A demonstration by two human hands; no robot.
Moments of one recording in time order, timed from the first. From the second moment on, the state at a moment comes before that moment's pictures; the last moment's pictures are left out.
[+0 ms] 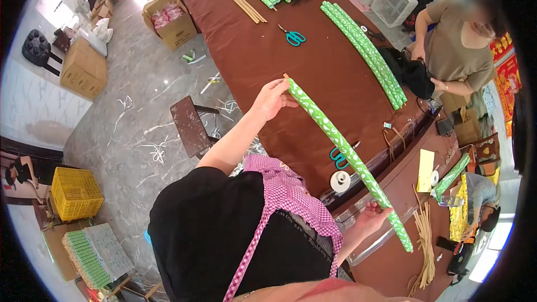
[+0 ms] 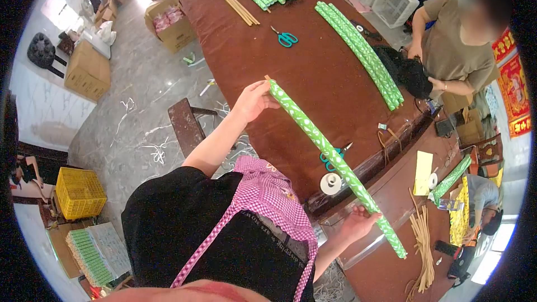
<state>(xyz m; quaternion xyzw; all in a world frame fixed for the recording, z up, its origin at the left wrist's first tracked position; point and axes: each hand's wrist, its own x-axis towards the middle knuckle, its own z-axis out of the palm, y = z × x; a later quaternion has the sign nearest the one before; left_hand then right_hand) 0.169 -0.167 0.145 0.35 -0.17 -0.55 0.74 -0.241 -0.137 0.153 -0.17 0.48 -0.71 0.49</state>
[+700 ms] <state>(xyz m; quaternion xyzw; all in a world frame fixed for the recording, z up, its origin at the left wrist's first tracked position) 0.205 -0.152 0.112 0.34 -0.20 -0.60 0.69 -0.263 -0.155 0.173 -0.18 0.47 -0.75 0.42</state>
